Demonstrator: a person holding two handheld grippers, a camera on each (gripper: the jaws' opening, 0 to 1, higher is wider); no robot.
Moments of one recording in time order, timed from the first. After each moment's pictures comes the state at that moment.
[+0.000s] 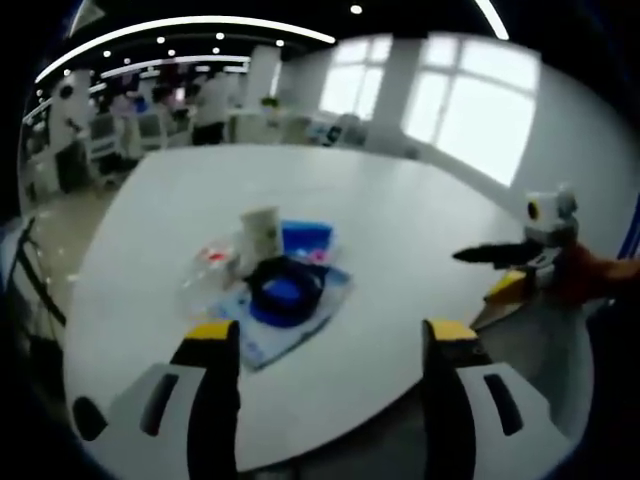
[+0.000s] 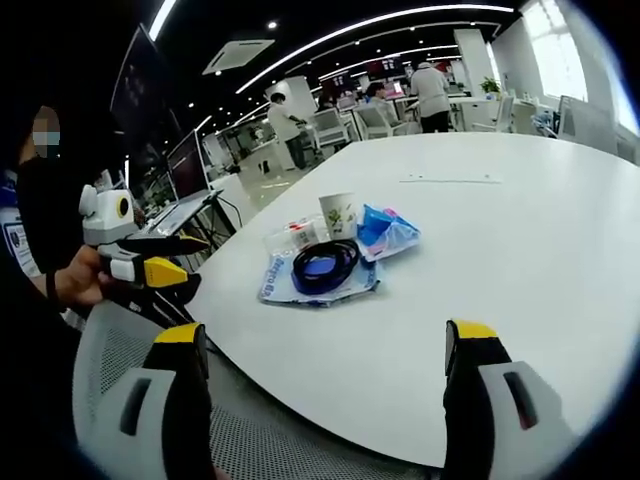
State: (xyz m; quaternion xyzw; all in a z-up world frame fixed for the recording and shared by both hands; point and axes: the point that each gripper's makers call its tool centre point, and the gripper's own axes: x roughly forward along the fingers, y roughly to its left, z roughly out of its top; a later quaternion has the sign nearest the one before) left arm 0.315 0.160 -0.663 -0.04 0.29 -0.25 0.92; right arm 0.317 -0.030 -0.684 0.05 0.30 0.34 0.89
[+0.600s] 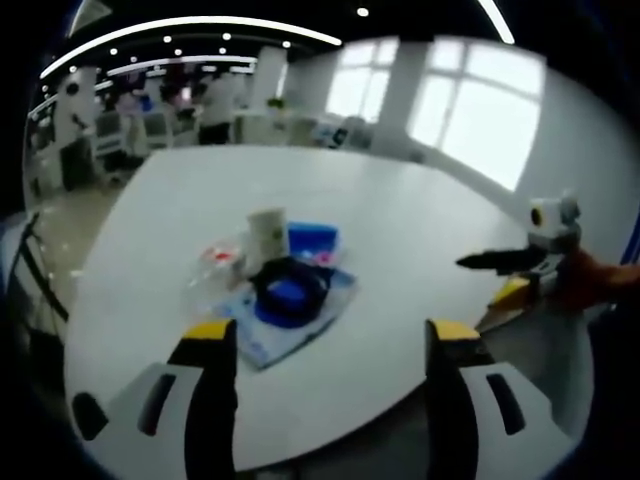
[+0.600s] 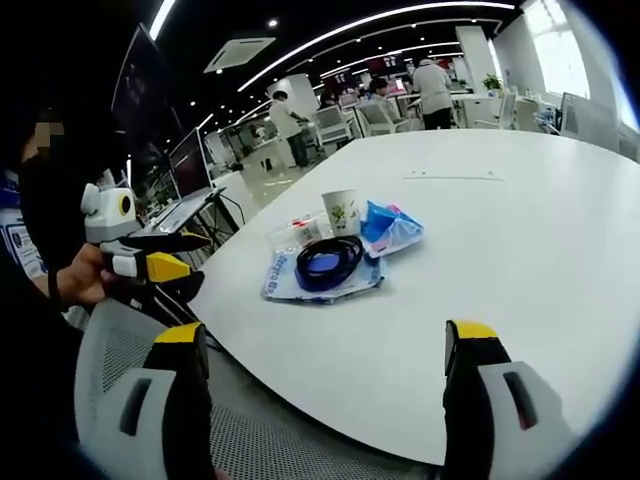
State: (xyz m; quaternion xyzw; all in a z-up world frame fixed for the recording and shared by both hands) left arm 0.316 0.166 -0.662 -0.05 0.28 -0.24 0.93; right arm 0.313 -0.027 -0.687 0.05 0.31 0.35 0.88
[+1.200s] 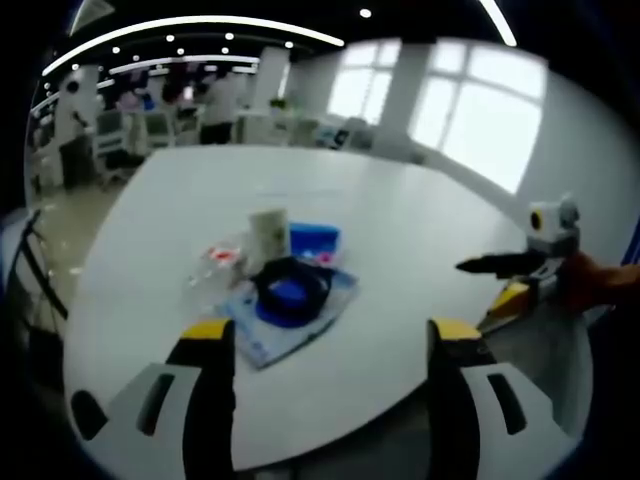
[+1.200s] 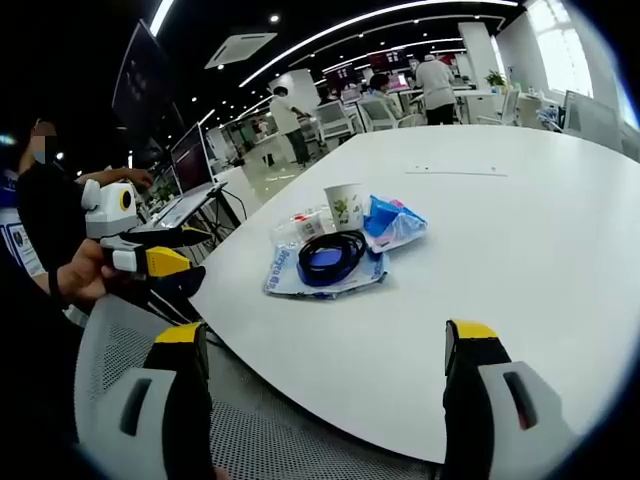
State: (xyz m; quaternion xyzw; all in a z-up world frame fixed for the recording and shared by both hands) left arm 0.317 0.167 -0.662 -0.05 0.28 -0.24 0.93; right arm 0.311 -0.025 -0.690 0.05 0.32 0.35 0.88
